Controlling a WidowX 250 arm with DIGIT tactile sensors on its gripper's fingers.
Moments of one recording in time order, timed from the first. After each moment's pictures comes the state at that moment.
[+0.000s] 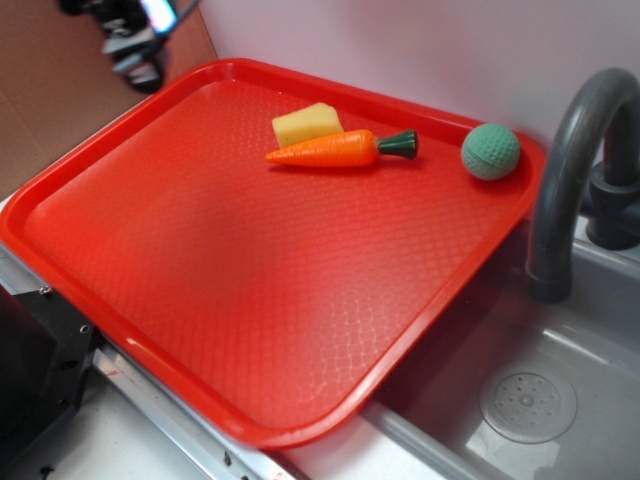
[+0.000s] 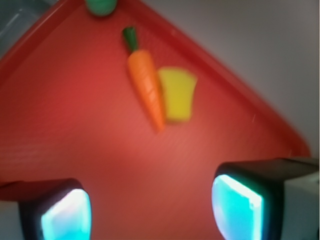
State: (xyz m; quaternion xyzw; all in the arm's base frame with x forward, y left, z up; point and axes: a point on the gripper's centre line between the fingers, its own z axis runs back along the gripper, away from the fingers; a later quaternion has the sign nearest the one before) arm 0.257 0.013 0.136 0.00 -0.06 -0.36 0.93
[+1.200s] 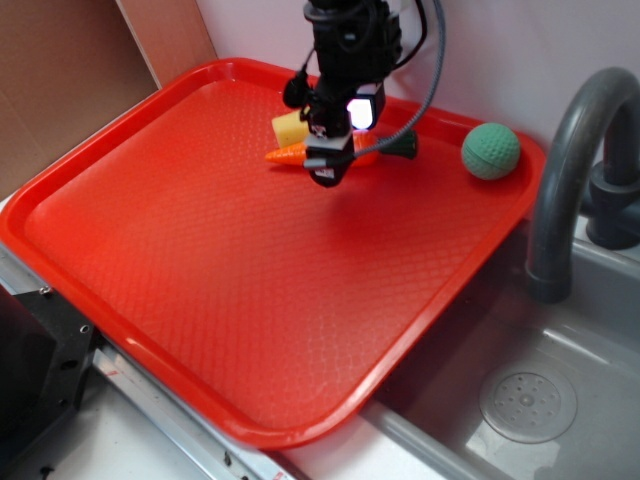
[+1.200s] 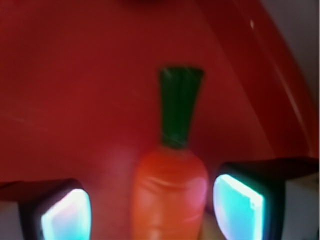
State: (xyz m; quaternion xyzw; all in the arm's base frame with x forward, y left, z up) arm 0.316 -0.054 0.026 -0.02 0.04 -0.50 0.86
